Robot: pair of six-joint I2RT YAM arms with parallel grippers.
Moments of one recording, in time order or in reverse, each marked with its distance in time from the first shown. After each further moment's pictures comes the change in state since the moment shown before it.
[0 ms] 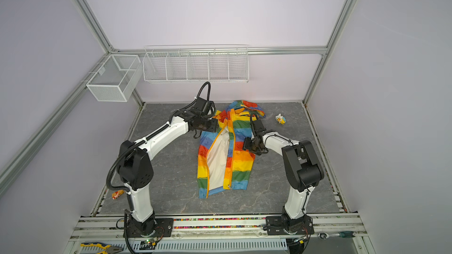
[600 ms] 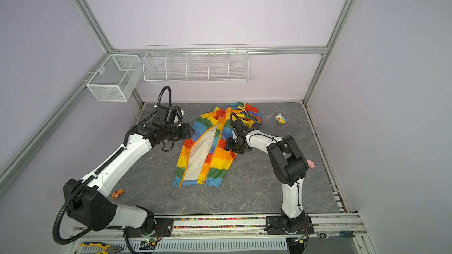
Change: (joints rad) left arm 0.177 -0.523 -0.421 -0.027 0.108 -0.167; right arm 0.191 0.141 0.161 0.045 -0.079 0.065
